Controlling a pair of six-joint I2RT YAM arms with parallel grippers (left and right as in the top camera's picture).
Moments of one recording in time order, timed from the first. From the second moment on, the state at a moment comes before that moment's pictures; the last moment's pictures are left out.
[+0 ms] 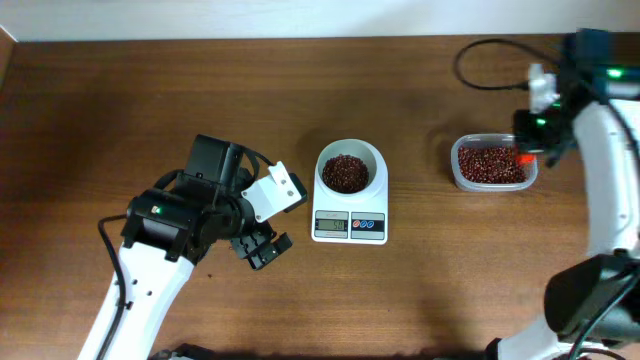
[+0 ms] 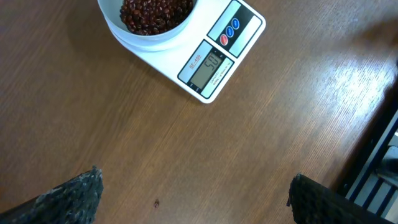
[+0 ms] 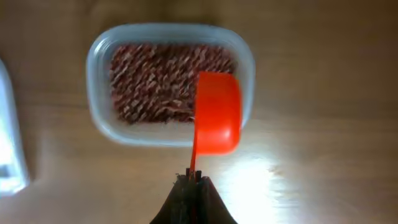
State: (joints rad) left arm -0.30 1.22 1.22 -1.16 0.30 0.66; right arm -0.11 1.79 1.78 -1.32 0.10 -0.14
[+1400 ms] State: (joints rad) left arm -0.30 1.22 1.22 -1.16 0.29 0.66; right arm -0.14 0.77 1.73 -1.69 -0.46 0.03
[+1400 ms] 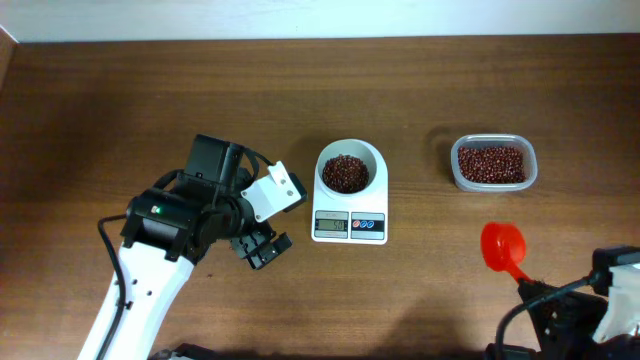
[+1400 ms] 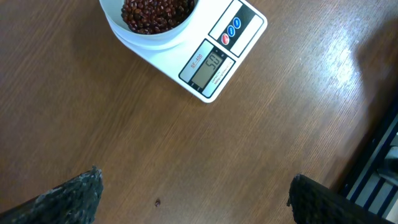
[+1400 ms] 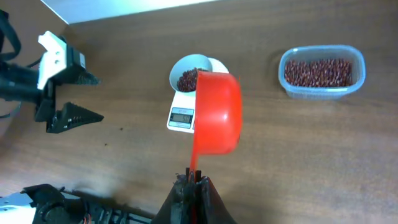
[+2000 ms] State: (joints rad) left arm -0.30 1.22 1.22 -1.16 0.29 0.66; right arm -0.14 0.38 0.47 -0.87 -0.26 0.50
